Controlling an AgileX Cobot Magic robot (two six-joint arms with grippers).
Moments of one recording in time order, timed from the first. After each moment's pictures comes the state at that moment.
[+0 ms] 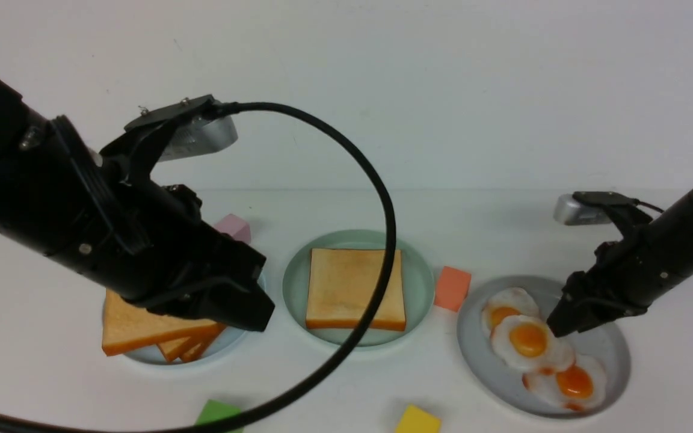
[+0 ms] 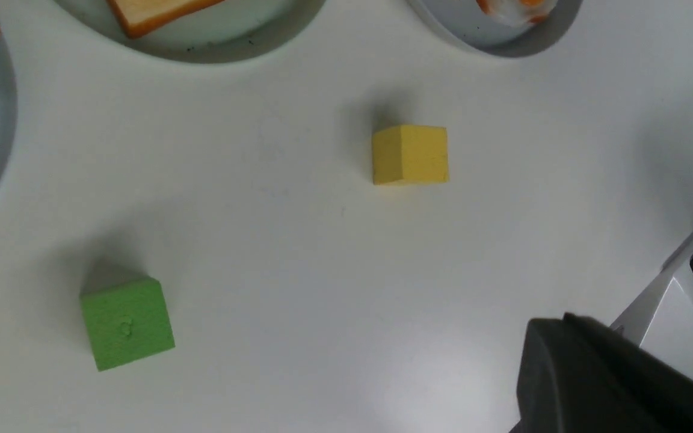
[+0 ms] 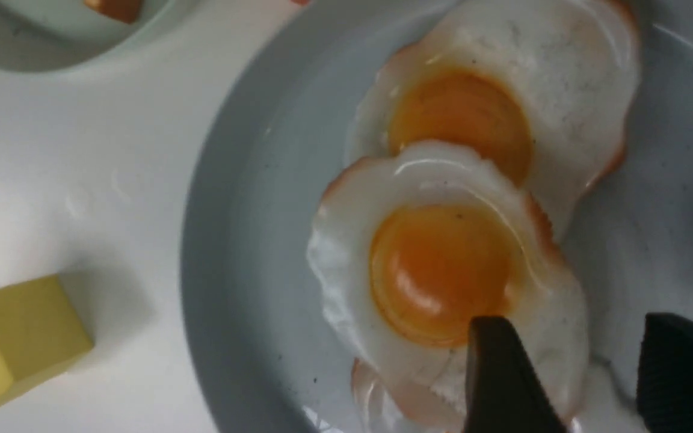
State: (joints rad) right arm -0.03 1.91 -1.22 0.61 0.88 -0.79; left arm -0.35 1.31 -1.15 -0.58 1.06 0.25
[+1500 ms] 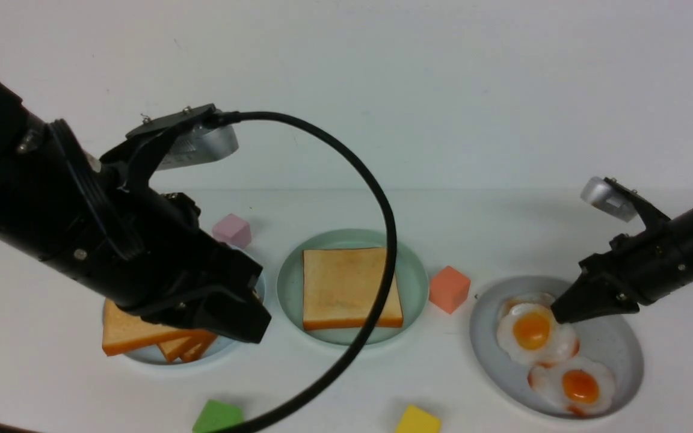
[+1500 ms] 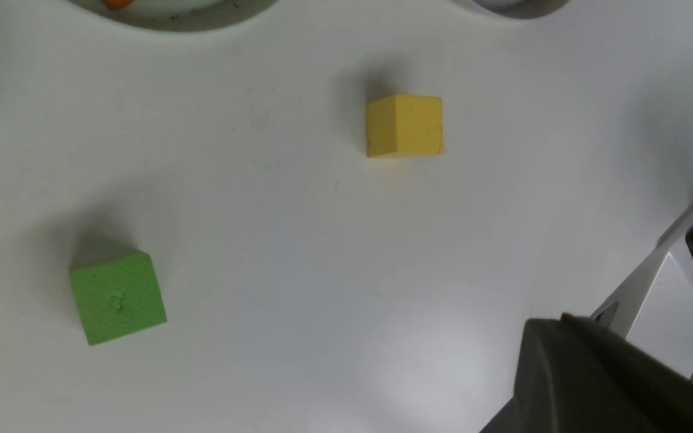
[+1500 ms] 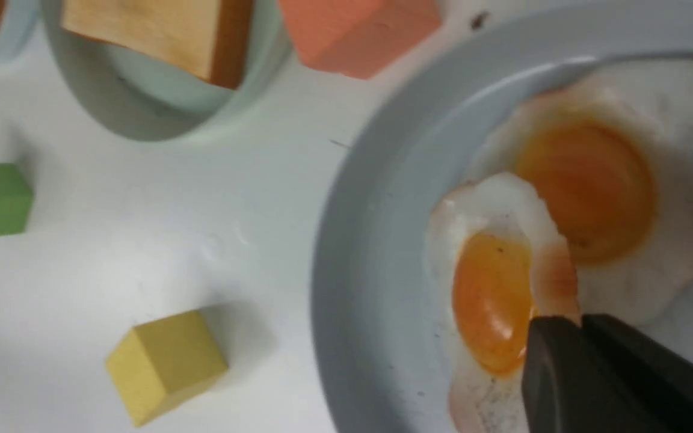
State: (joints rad) right arm -0.14 1.95 -1.24 0.85 1.03 -0.89; left arm -0.35 1.31 -1.15 -0.58 1.10 0.25
